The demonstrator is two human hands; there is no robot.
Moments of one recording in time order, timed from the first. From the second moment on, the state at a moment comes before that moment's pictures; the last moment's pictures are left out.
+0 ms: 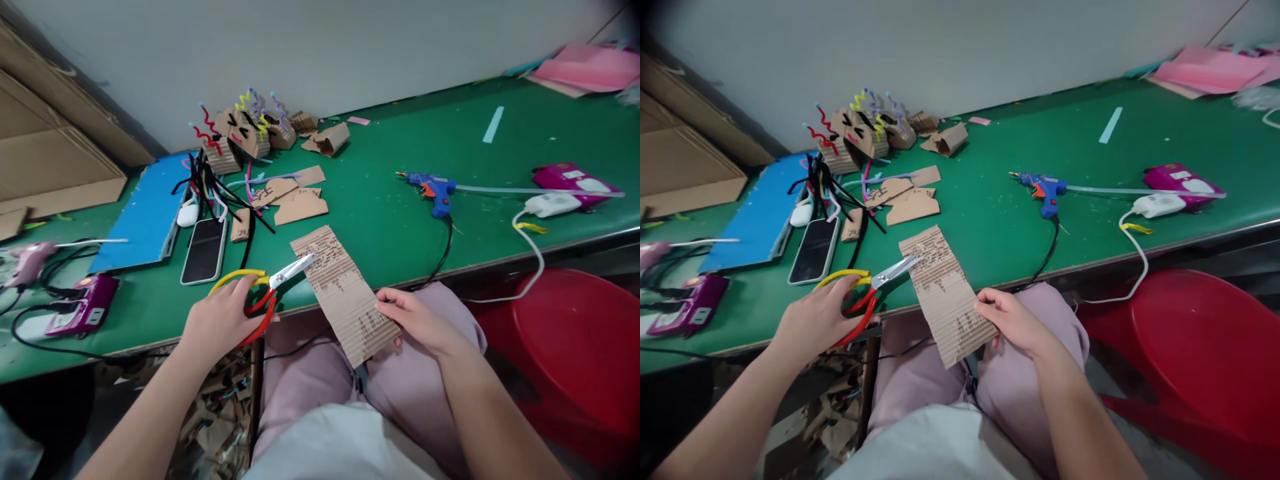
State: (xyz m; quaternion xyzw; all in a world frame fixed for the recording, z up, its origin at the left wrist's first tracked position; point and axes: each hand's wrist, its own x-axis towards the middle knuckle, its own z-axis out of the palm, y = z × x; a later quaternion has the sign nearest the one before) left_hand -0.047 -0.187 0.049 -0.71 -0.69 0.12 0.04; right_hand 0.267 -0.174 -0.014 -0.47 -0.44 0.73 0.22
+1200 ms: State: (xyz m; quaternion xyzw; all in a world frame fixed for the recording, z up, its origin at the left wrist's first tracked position) left_hand -0.052 -0.174 0.053 -0.71 -0.68 0.19 -0.03; right_hand 0.265 -0.174 -0.010 -0.48 -0.44 0.73 0.21
